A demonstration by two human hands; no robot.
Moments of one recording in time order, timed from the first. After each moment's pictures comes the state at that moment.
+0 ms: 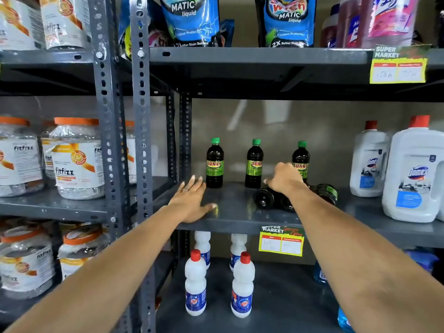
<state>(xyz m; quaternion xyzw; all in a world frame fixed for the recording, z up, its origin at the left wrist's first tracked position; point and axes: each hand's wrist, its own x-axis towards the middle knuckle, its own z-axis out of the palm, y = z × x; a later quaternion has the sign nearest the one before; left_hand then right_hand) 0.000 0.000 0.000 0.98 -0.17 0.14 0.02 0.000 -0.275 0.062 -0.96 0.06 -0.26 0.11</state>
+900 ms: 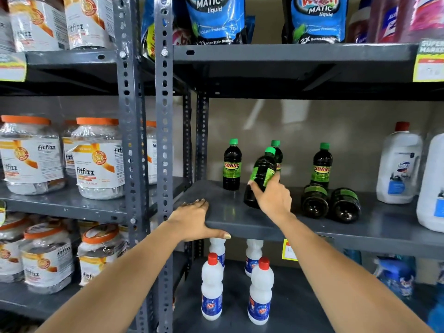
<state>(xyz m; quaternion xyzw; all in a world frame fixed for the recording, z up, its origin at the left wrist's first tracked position) -0.009 0.044 -0.029 0.98 -0.17 0.13 0.02 0.007 -0.188 0.008 -0.88 0.06 -0.36 0.30</state>
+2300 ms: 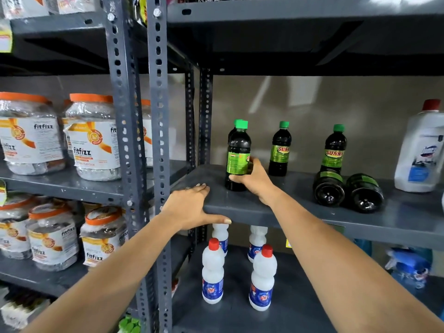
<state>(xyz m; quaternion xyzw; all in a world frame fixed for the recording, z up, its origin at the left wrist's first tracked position) -0.012 0.042 -0.038 0.97 -0.13 0.21 -0.02 0.060 -0.160 -0.003 -0.78 -0.12 -0.14 0.60</state>
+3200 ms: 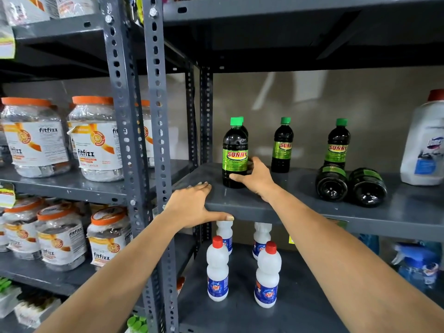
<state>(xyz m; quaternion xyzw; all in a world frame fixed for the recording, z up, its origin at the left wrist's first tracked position) -0.012 0.042 -0.040 0.97 -0.12 0.22 0.00 0.058 -0.159 -0.008 -0.83 -0.10 -0.19 0.52</state>
